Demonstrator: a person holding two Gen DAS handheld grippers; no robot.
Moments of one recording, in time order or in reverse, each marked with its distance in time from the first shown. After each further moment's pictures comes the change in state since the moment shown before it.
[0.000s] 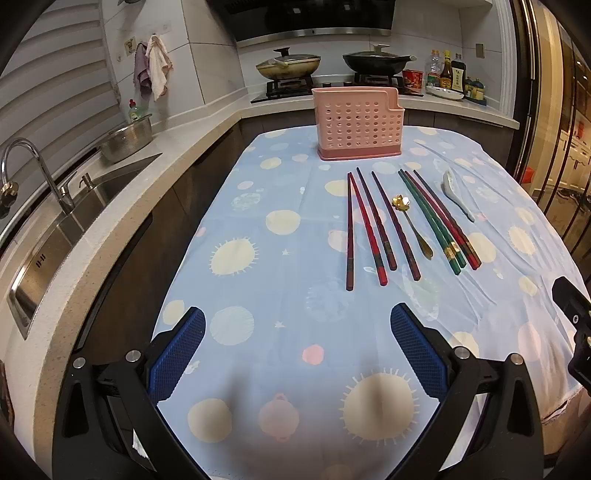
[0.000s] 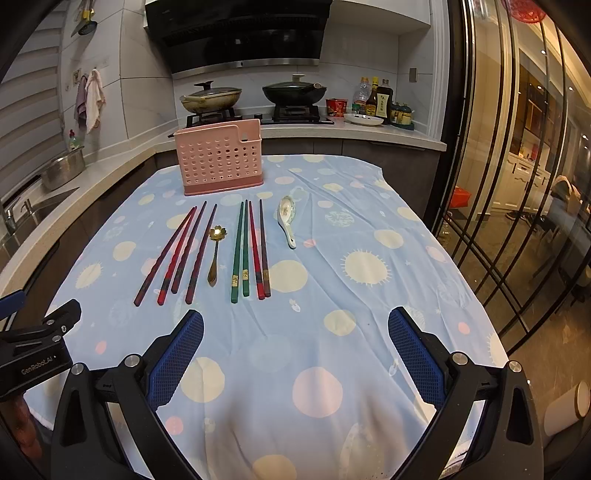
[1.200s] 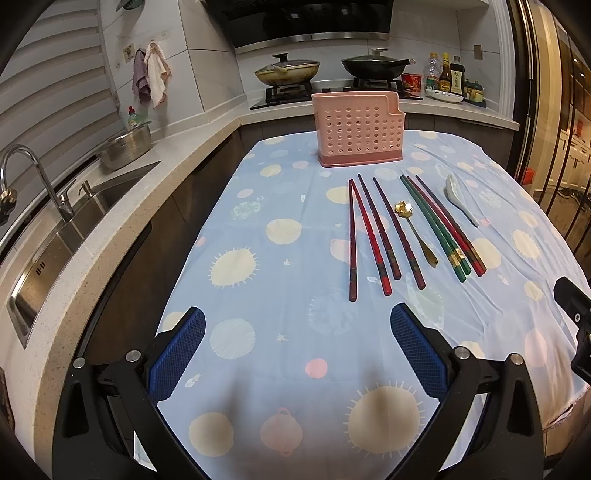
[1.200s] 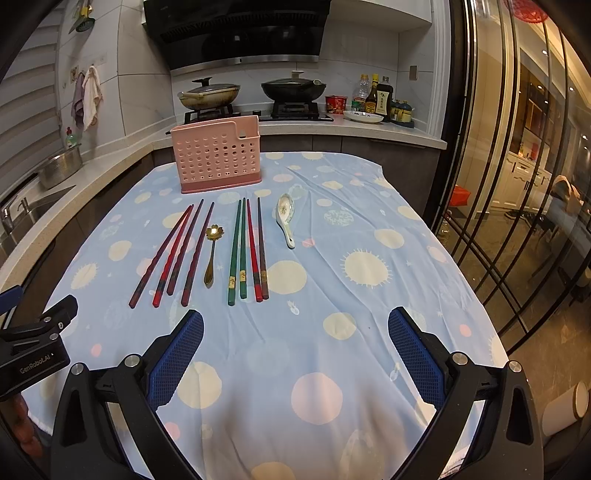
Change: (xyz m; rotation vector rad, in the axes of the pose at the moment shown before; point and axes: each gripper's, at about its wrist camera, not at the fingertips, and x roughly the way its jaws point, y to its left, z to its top) left arm 0.008 -0.001 0.004 0.013 -0.026 0.008; right arm 0.010 -0.004 0.000 0.000 0.009 -0.005
